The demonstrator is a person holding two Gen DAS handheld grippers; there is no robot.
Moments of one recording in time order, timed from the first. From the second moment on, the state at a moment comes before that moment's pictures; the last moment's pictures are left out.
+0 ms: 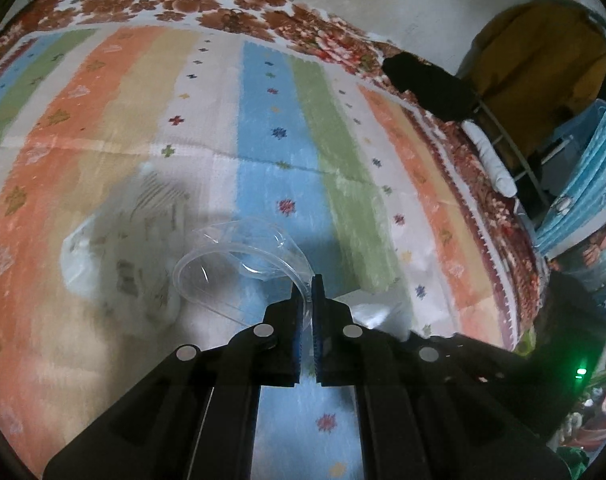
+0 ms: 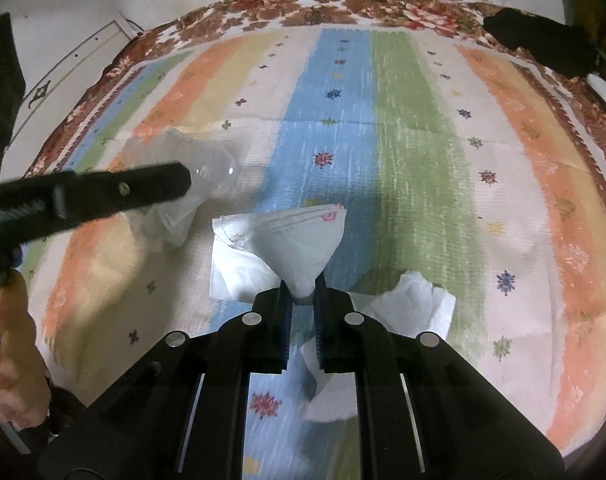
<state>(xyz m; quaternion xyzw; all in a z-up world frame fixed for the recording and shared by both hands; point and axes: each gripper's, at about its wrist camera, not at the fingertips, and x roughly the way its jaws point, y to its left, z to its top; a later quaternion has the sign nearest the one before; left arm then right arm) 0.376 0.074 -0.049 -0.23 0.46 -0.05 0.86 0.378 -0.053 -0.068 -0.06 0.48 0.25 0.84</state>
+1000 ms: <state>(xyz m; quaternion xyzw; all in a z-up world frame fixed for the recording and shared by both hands) 0.286 0.058 0.028 -0.23 0.42 -0.05 0.88 0.298 -0.089 -0.001 -0.04 0.44 0.25 0.86</state>
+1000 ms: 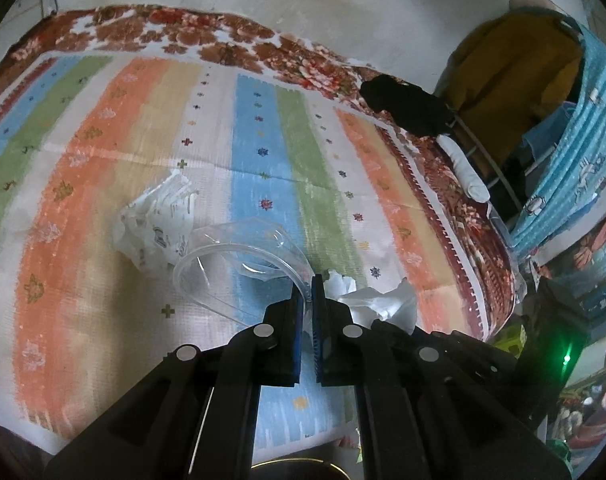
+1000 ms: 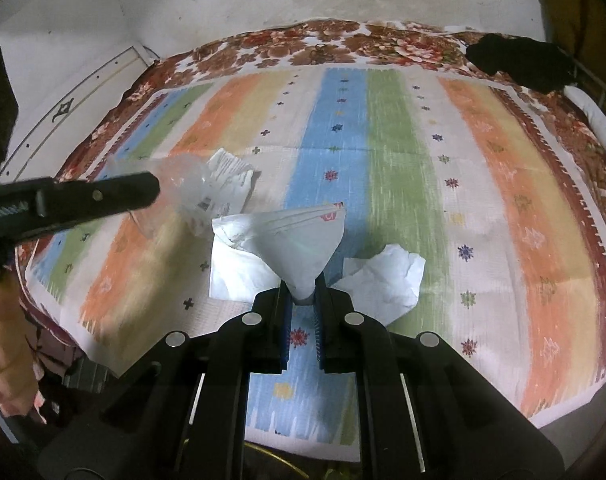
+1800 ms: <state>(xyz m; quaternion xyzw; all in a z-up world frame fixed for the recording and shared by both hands) 0.202 0.029 0.072 -0.21 0.38 -0.10 0.89 0.215 -0.124 0.036 0.00 0.41 0.27 0.87</state>
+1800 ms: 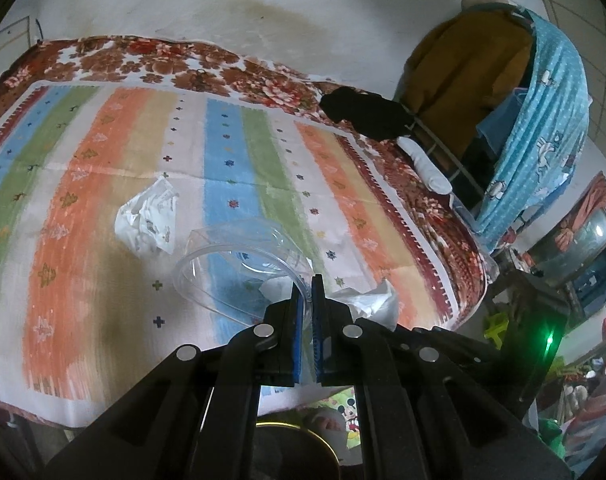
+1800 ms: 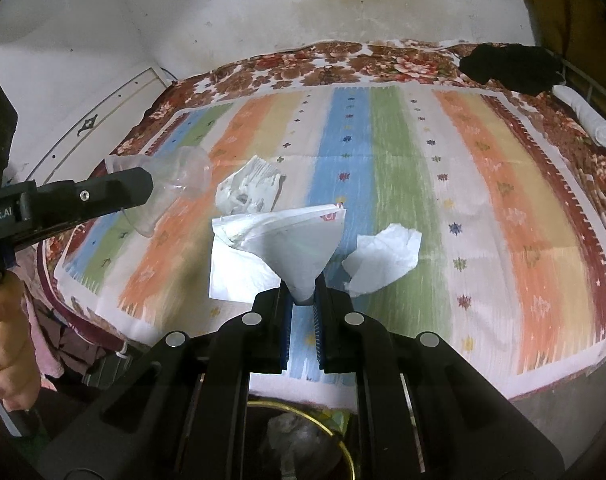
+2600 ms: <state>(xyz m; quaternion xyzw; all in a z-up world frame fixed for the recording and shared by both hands) 0.130 0.012 0.055 -0.23 0.39 -0.12 0.88 0.138 -0.153 0.023 0.00 0.41 0.28 0.86</state>
